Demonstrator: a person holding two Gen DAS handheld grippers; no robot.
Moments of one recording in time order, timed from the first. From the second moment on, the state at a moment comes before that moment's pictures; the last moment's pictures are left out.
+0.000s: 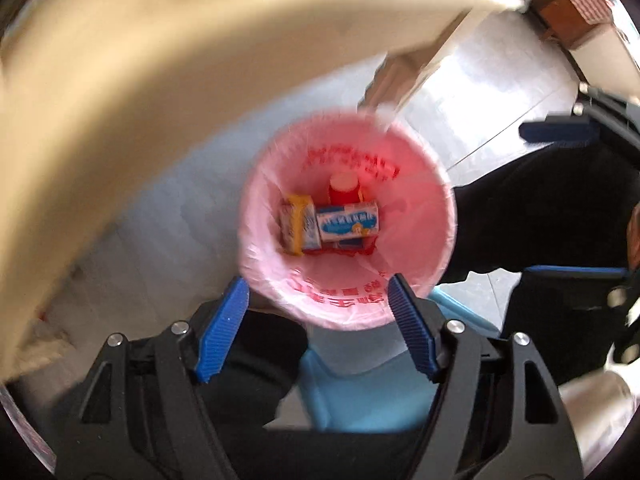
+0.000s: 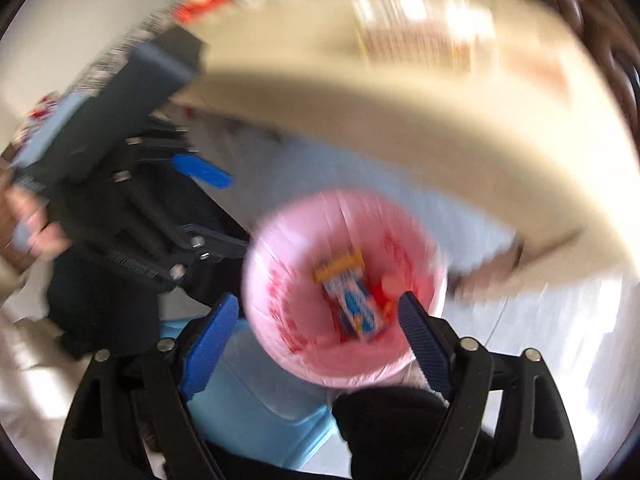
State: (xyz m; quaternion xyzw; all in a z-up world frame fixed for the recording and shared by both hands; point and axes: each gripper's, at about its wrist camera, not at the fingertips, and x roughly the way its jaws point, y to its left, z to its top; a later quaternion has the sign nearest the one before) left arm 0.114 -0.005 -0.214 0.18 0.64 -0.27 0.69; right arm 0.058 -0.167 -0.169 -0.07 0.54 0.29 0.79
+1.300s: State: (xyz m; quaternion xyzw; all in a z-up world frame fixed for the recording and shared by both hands) left arm 0.333 -0.064 -0.090 0.34 0.60 -0.32 0.65; right arm 0.185 -0.128 0.004 -0.31 0.43 0.47 0.70
